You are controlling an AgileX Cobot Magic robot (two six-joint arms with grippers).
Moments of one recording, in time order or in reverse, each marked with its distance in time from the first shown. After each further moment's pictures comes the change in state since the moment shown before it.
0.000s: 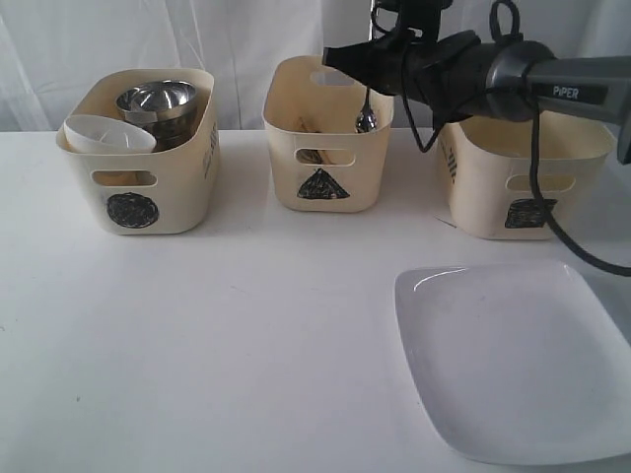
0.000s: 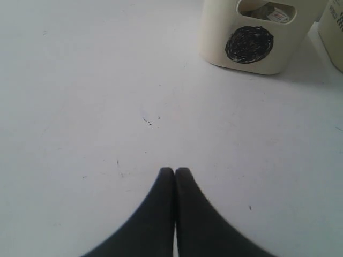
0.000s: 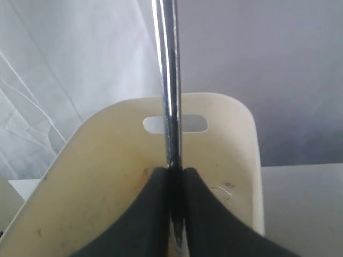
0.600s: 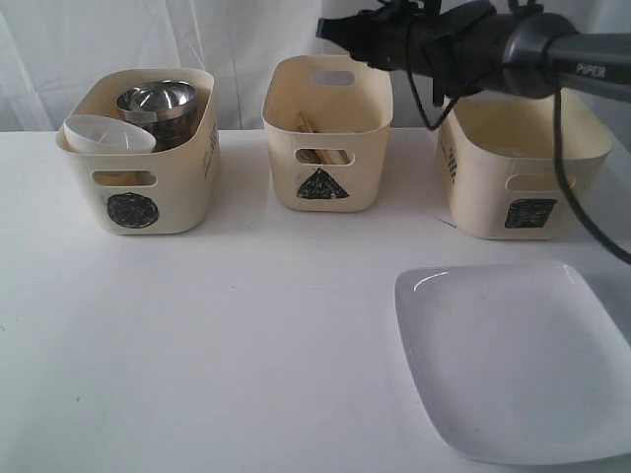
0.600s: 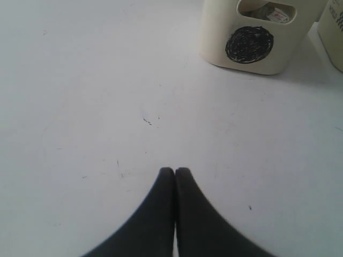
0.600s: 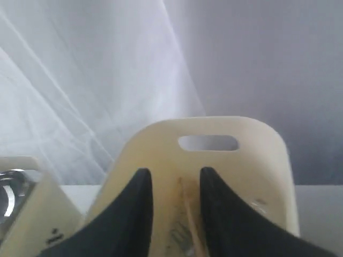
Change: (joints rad) left arm 0.000 0.000 0.000 0.000 0.000 0.000; right arm 0.000 -0.075 -0.016 -0.009 0.113 0.012
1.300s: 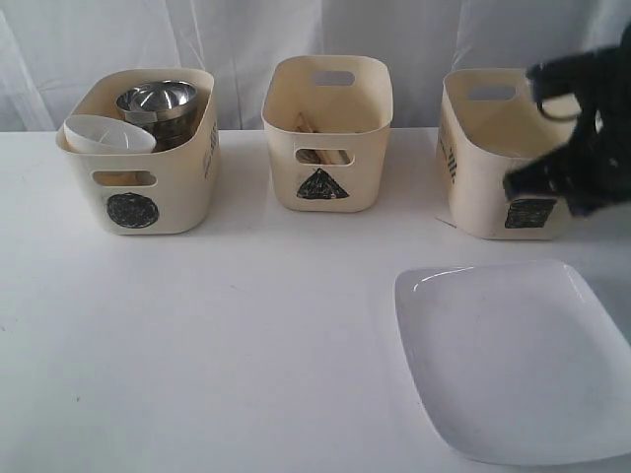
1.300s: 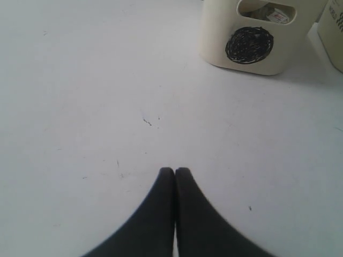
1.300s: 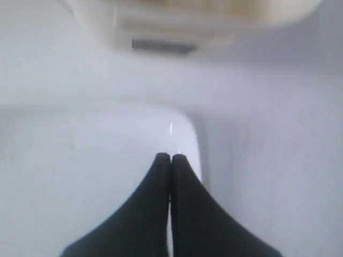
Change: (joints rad) left arm 0.000 0.000 0.000 0.000 0.000 0.000; right arm -0.168 -0.548 0.642 -1.445 0.800 1.098
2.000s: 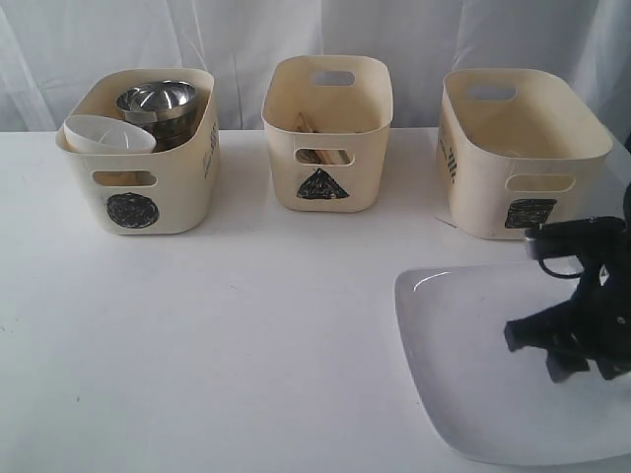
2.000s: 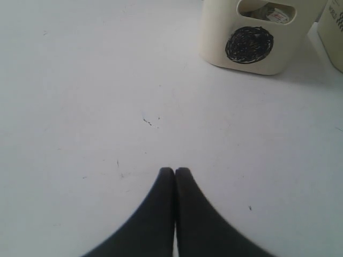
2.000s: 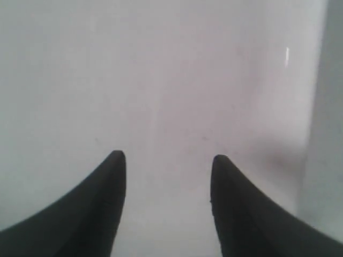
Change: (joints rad) left arm 0.000 0.000 0.000 0.000 0.000 0.000; right arm 0.000 -0.042 0.375 0.199 -0.071 -0.038
